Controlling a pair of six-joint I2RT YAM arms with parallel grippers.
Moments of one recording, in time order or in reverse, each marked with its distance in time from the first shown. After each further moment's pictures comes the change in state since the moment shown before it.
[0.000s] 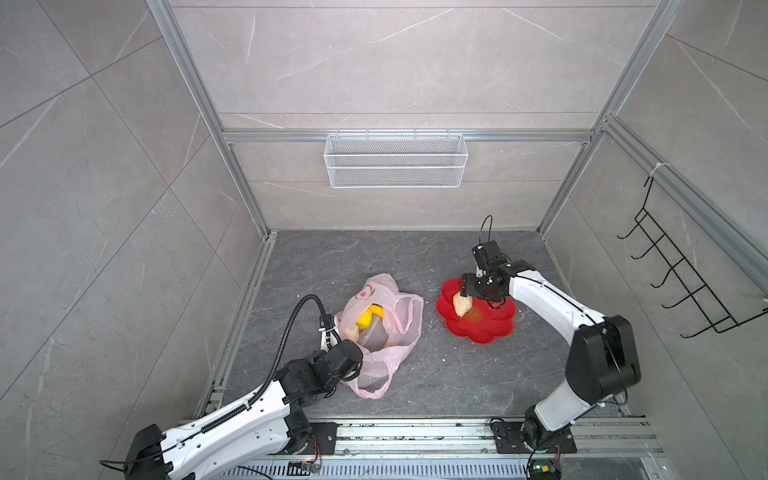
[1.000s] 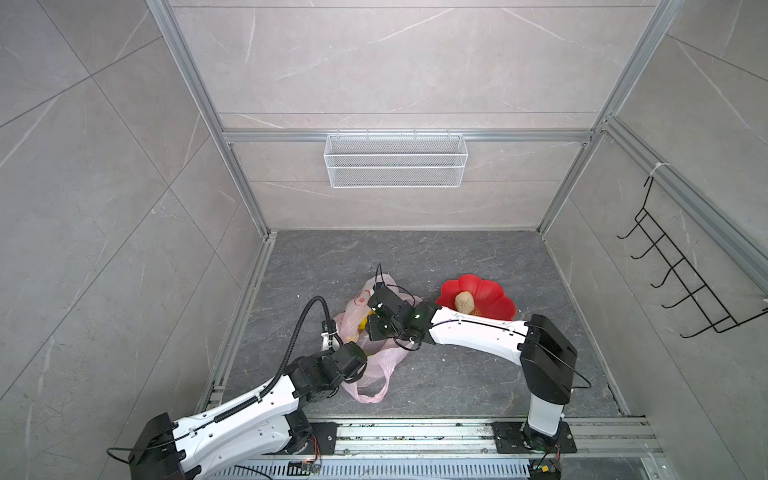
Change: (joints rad) left arm 0.000 0.078 0.000 -0.093 0.063 -0.086; right arm 0.705 0.322 0.162 0.340 -0.042 0.328
